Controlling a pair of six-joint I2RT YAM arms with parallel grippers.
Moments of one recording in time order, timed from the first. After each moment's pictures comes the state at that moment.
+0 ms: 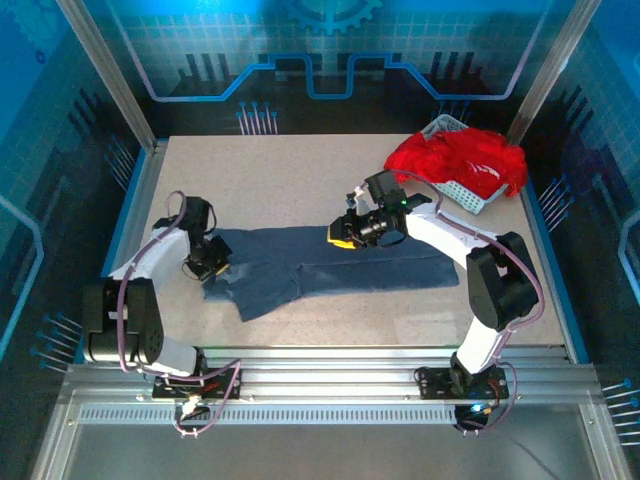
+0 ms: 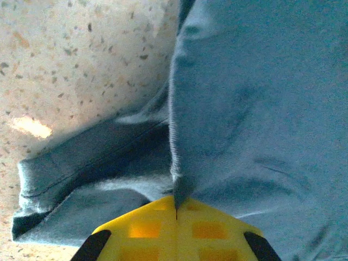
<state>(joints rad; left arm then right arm) 0.05 1.47 0.92 -0.80 0.15 -0.73 0.47 1.74 1.23 -0.49 -0.70 0.67</state>
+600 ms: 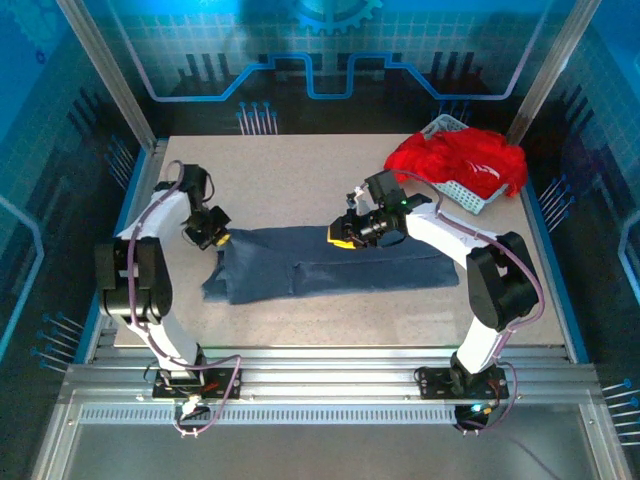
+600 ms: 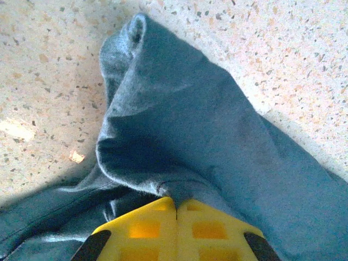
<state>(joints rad) 0.08 1.75 1.28 -0.92 0.19 -0.73 0.47 1.74 1.23 -0.49 -0.70 0.67</state>
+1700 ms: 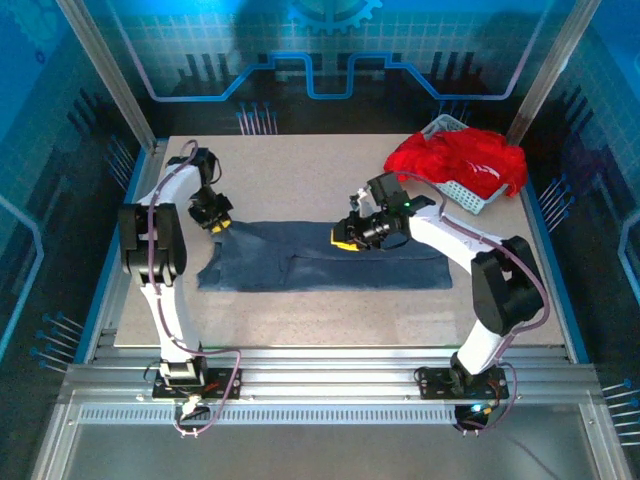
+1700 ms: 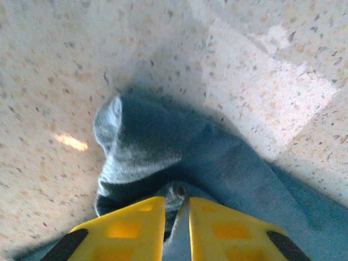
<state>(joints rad) 0.08 2.06 1.62 -1.05 0.06 -0.58 0.46 1.69 1.20 -0.52 -0.66 0.66</state>
